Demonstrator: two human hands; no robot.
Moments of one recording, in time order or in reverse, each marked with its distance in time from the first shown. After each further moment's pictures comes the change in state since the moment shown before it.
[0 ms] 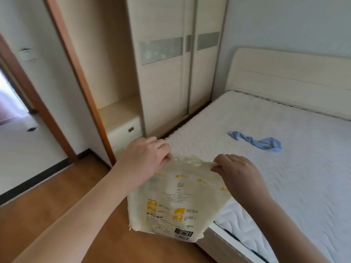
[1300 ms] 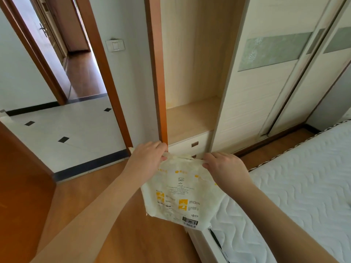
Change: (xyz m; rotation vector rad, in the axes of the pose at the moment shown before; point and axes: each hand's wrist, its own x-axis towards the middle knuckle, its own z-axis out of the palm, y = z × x) left_hand -0.028 -0.451 0.172 0.040 -0.232 -0.694; right_hand 0.397 -0.107 0.401 0.088 -0.169 -0.468
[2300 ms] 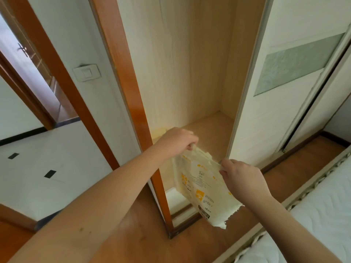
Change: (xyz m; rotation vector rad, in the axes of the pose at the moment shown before) left_hand 0.416 -0.113 0.098 0.050 -0.202 0.371; right_hand 0.228 0.181 0.144 -0.069 -0.221 0.309
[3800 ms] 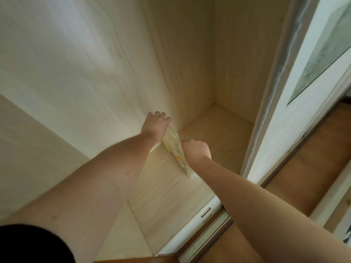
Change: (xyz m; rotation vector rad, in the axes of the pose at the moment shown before) left_hand 0.336 -0.248 0.171 0.478 -0.192 -0.233; right_hand 0.383 0.076 0.231 0.212 -0.372 0.163
